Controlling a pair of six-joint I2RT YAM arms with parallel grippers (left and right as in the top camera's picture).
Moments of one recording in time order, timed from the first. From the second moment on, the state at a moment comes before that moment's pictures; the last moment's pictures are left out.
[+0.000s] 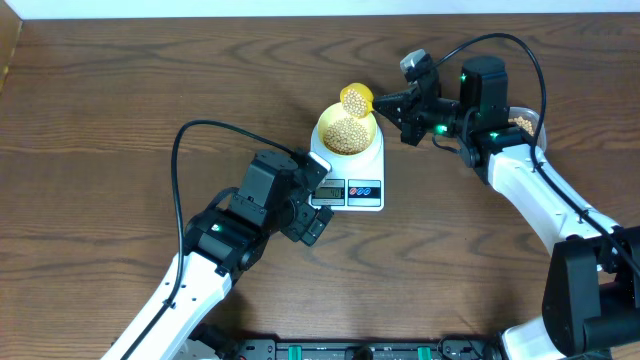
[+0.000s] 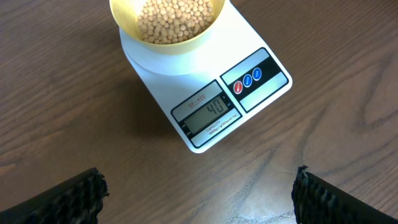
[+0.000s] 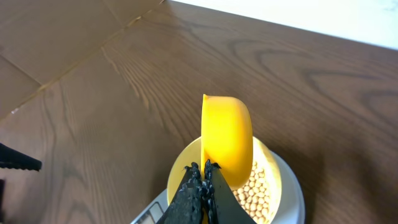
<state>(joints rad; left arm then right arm) -0.52 1.13 0.86 -0.63 0.07 0.15 0.21 1.70 1.10 0.07 -0.81 -0.04</state>
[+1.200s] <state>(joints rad) -0.52 1.13 0.86 -0.63 0.07 0.15 0.21 1.70 1.10 0.09 -0.81 -0.17</state>
